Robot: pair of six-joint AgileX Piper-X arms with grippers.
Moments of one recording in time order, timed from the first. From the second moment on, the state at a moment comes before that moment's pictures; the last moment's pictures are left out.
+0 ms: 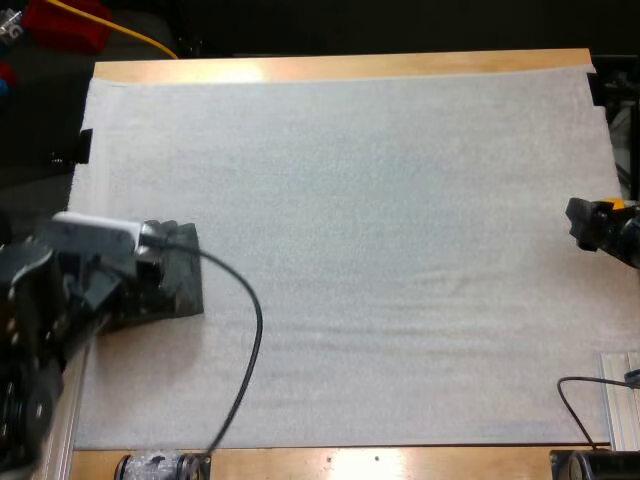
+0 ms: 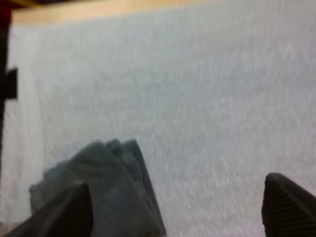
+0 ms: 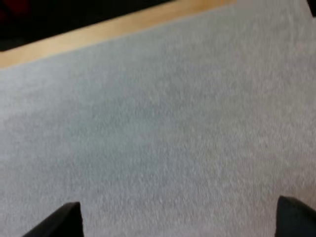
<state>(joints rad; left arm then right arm) 0.04 0.75 -1.30 1.31 0.12 -1.68 -0.01 0.86 -1.12 1.06 -0.19 -1.67</state>
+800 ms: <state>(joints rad) 0.04 0.30 -1.30 1.29 0.11 -1.64 -0.01 0.47 -1.12 1.15 -0.19 -1.70</state>
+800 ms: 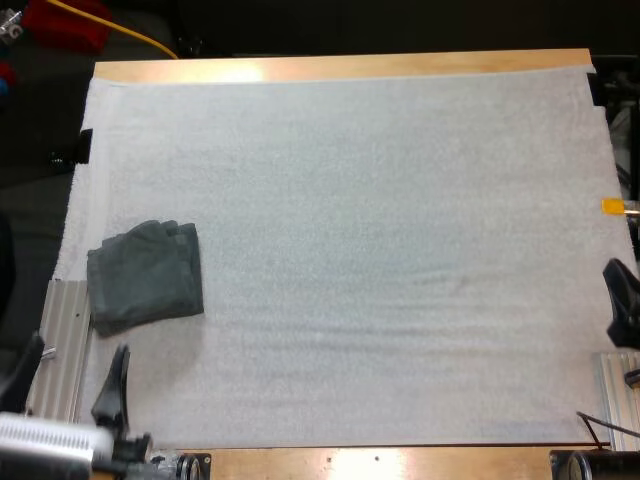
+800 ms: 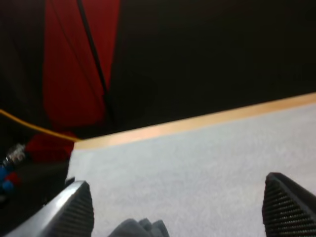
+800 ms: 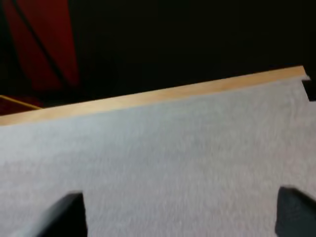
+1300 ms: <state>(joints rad) 0.04 0.09 -1.31 1.47 0.11 -1.63 -0.01 0.25 -1.12 1.29 -0.19 -1.70</state>
